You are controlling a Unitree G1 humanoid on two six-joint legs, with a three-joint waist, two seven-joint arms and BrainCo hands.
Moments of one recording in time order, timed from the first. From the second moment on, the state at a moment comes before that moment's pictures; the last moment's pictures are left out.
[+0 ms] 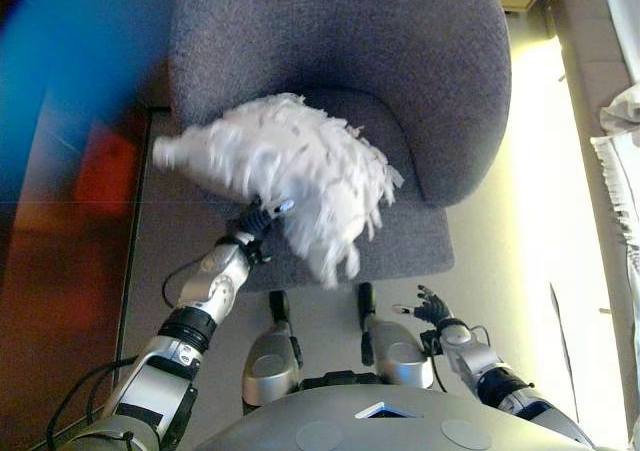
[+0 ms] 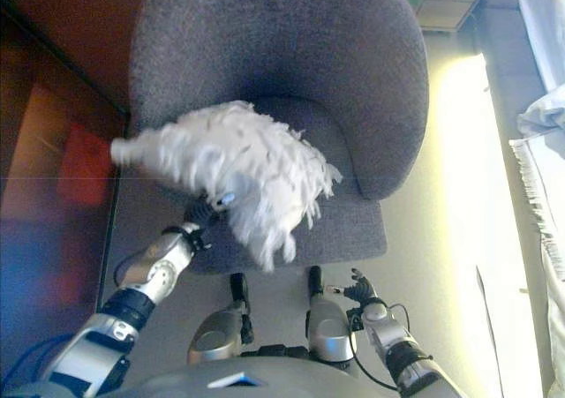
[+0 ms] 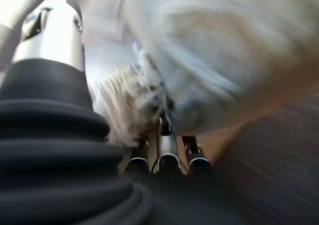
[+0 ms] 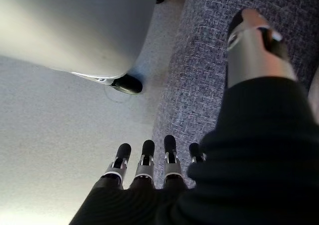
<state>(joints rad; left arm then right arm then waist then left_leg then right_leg) -0.26 0.38 -0.32 0.35 -0.76 0.01 -0.07 0.00 -0.29 0.42 0.79 0.23 0.13 -0.18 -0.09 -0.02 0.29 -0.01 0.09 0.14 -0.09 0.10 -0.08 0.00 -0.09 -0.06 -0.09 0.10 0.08</state>
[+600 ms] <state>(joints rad) -0.32 0.38 -0.25 0.10 -0.76 -0.05 -0.10 0.13 -0.29 0.34 0.79 0.22 0.13 -0.18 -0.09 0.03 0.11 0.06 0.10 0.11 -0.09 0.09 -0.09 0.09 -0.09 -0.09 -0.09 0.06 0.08</state>
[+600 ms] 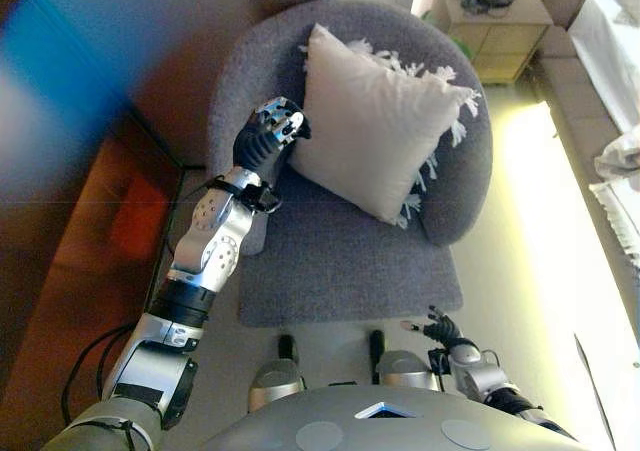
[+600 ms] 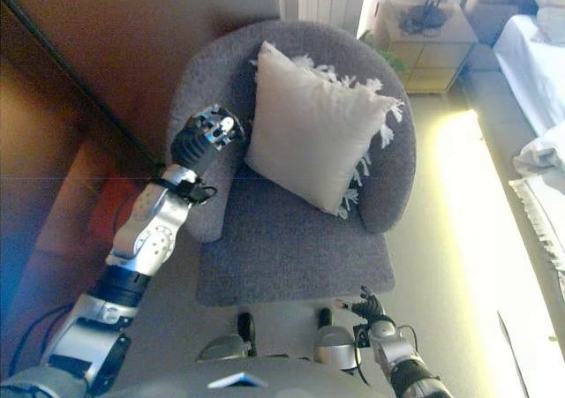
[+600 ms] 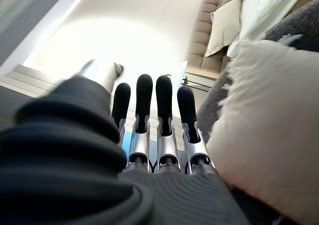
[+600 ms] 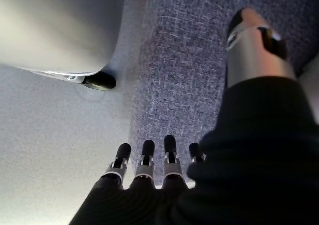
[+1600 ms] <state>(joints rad) 0.15 0.23 -0.10 0.78 -0.52 -0.03 0.08 0.22 -0.24 0.22 0.95 0.21 0.10 -0.18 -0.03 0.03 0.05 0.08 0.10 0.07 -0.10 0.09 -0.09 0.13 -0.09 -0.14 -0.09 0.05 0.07</state>
